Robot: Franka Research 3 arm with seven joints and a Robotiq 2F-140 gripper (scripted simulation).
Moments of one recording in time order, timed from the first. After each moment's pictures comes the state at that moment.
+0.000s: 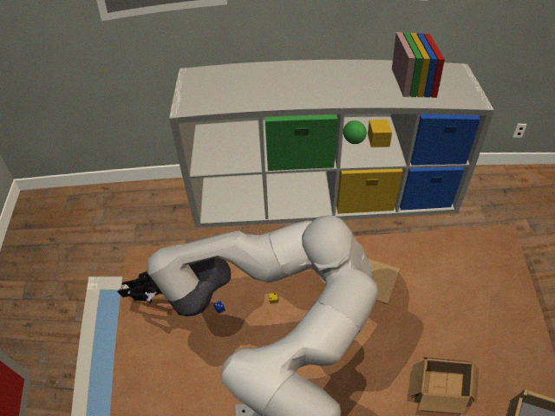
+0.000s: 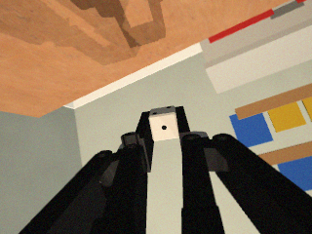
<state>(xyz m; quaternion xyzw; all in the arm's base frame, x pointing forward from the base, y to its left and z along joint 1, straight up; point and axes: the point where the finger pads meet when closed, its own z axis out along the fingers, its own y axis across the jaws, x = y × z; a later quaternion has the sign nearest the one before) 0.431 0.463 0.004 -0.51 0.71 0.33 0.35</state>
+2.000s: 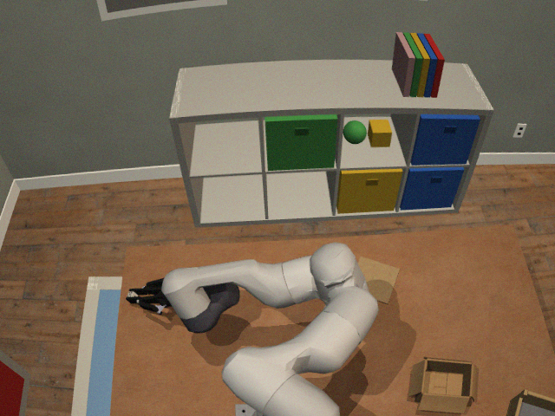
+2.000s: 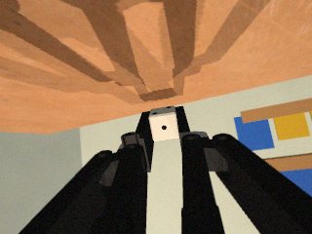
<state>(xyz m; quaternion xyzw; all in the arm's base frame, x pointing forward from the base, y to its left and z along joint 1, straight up) 0.443 0.458 -0.064 -0.53 0.67 0.32 0.40</state>
